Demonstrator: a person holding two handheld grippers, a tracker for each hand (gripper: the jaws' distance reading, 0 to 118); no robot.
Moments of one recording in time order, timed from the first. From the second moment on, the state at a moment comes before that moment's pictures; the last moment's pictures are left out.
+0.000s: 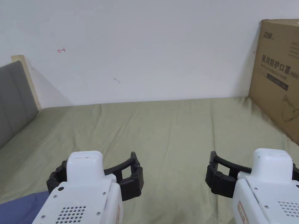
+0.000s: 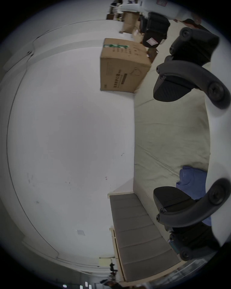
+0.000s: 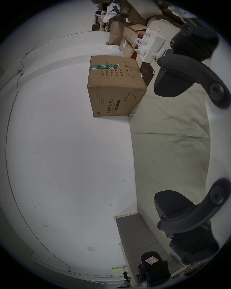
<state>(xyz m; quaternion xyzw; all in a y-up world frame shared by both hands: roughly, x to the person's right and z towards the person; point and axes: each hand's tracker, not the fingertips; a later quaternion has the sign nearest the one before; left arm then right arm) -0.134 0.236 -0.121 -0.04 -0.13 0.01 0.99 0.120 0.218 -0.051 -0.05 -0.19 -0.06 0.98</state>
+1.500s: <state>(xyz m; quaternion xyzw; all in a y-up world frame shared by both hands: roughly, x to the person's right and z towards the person) -0.317 0.216 -0.072 -0.17 0.13 0.01 0.98 -0.062 0.204 -0.110 -0.12 0.09 0.03 0.99</state>
